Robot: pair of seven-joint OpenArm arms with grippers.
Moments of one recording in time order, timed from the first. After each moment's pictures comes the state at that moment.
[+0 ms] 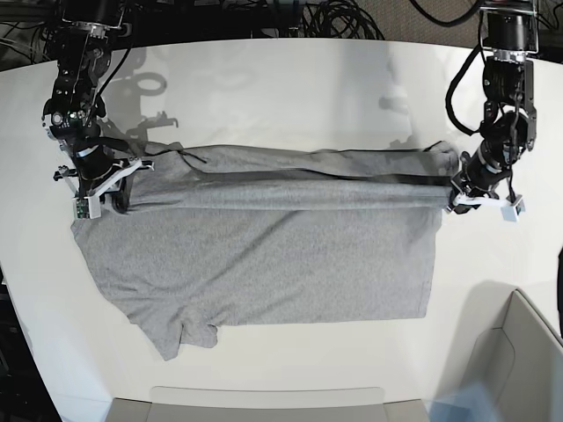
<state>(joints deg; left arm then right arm) 4.2 -29.9 -5.5 85.7 -62.3 15.0 35.2 -7.0 13.2 17.4 97.3 16.6 19.5 -37.1</state>
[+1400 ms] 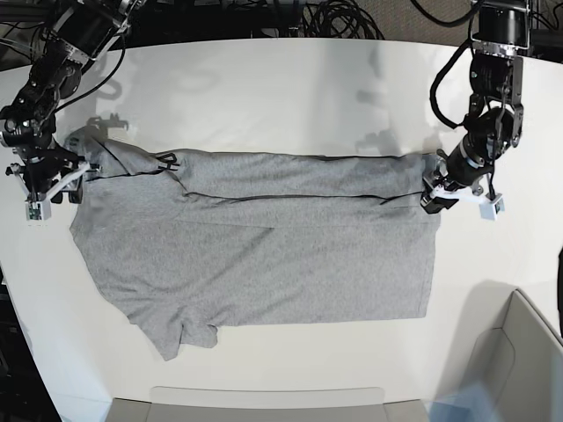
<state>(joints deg) 6.5 -28.0 -2.2 91.9 -62.2 15.6 36.5 0.5 10.7 39.7 94.6 9.8 39.1 -52.8</state>
